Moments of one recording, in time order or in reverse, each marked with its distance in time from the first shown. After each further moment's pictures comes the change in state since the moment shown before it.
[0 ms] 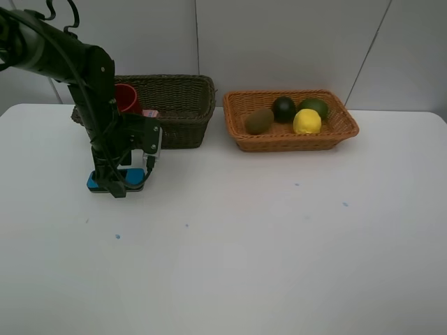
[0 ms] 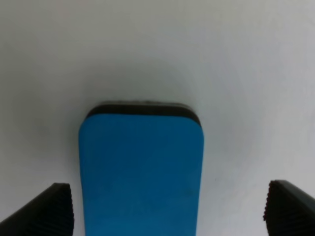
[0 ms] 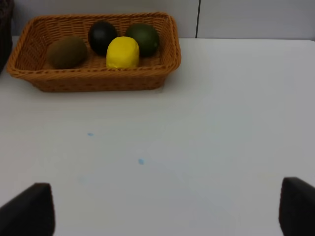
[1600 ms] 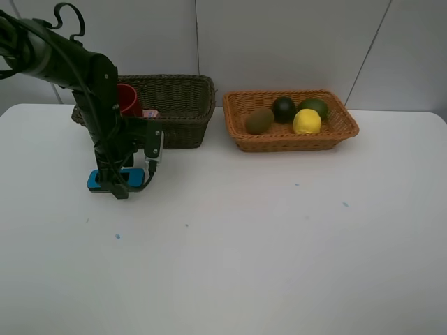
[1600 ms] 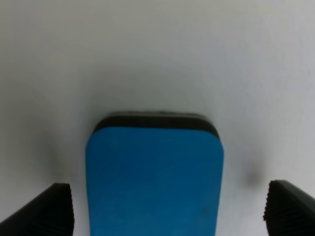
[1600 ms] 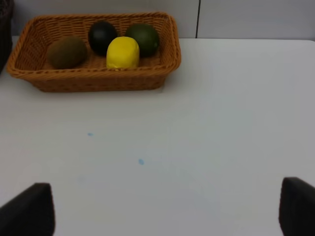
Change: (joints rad) left arm 0.000 0.033 0.000 0.011 -0.041 0.000; right arm 0.000 0.000 0.000 0.000 0.000 0.000
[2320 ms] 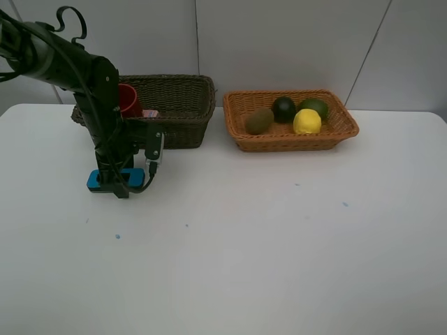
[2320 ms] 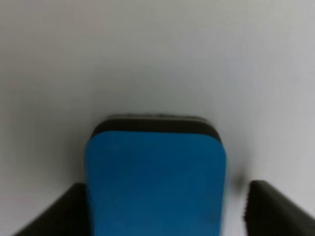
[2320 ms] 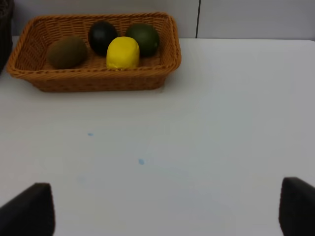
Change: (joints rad) left arm 0.000 0.007 0.000 0.000 -0.005 0.000; right arm 0.000 0.000 0.000 0.000 0.000 0.000
